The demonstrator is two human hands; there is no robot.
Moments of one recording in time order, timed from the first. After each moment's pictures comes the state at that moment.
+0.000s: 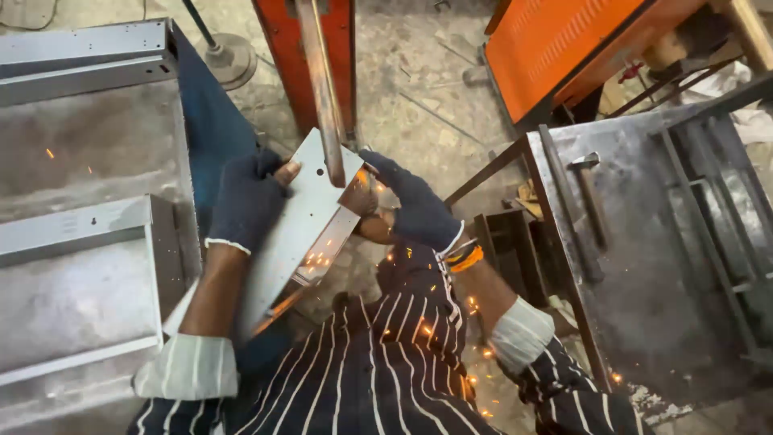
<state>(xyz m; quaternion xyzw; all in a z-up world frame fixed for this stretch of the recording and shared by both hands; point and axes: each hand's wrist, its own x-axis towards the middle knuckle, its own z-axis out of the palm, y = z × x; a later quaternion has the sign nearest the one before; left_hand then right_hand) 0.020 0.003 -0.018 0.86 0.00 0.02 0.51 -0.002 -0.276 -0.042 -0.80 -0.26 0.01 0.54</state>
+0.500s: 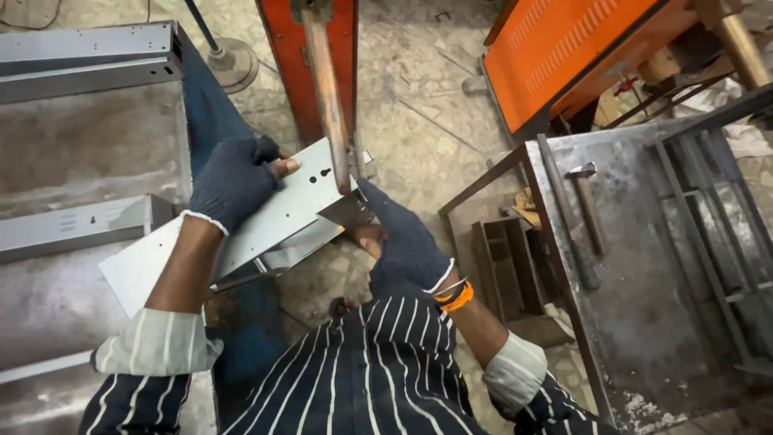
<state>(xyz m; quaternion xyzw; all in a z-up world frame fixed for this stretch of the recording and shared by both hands) 0.039 0.015 0.033 0.92 -0.03 -0.09 0.38 -0.045 -0.248 -0.022 -0.82 -0.19 0.04 0.54</state>
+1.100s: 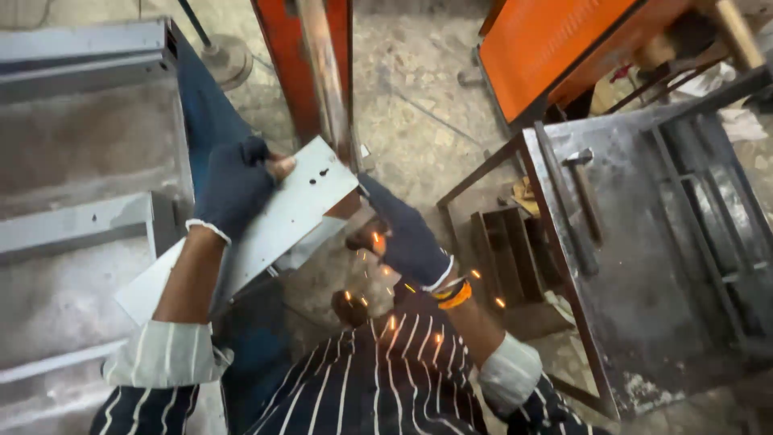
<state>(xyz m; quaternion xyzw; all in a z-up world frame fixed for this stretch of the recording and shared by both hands) 0.022 0.025 0.009 0.88 -0.06 0.01 0.47 -0.062 -0.240 -0.013 -0.82 -0.18 0.02 0.54</state>
